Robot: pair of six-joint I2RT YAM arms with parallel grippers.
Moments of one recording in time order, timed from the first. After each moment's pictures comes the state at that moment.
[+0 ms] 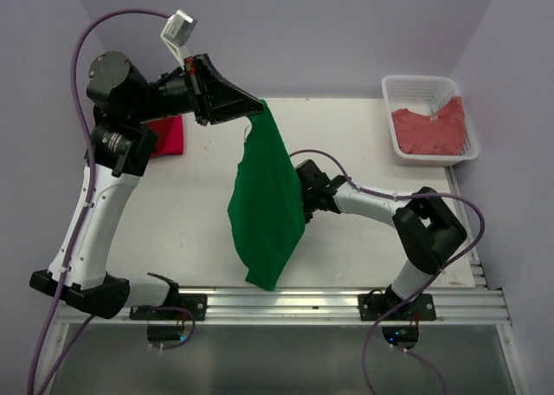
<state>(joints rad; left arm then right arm) -0.37 1.32 1.80 -0.15 1.03 -0.90 0.74 1.70 1.02 -0.31 -0.49 0.32</state>
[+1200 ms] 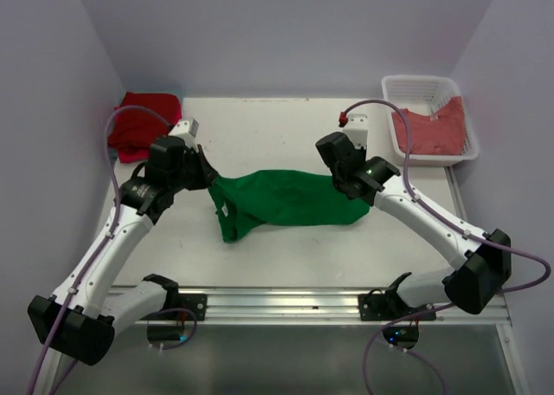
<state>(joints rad) -0.34 1.04 1.08 -0.60 0.05 -0.44 0.70 1.36 1.26 -0.71 0.78 0.51</state>
